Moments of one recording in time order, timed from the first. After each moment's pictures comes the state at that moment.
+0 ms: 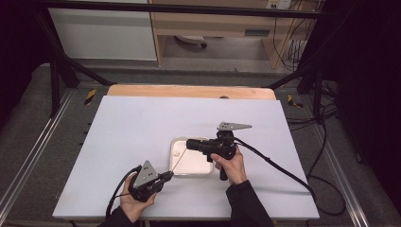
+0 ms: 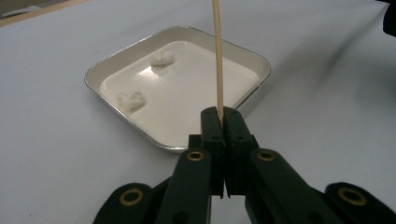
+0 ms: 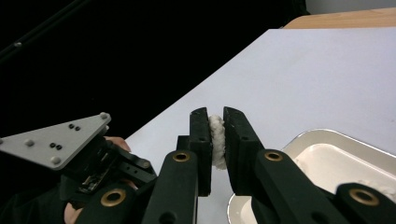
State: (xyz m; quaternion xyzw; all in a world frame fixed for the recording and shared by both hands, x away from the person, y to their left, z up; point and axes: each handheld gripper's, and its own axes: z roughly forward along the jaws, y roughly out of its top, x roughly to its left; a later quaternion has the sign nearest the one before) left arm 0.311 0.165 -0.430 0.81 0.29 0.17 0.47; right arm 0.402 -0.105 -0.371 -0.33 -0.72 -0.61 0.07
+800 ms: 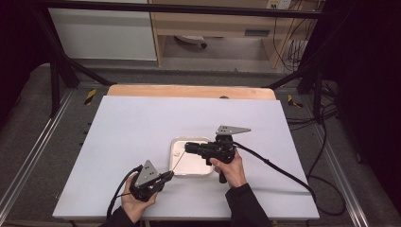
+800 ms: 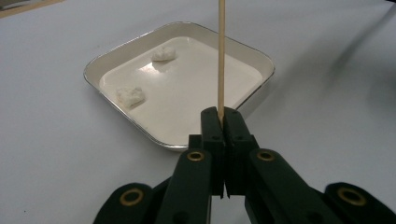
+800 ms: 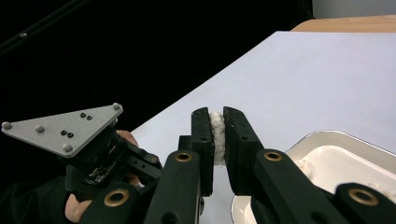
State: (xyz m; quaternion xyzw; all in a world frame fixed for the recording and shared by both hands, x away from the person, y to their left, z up) left arm 0.312 0.161 -0.433 0.81 0.30 0.17 0.47; right arm 0.394 -0.102 -0.375 -0.31 -0.72 -0.62 0.06
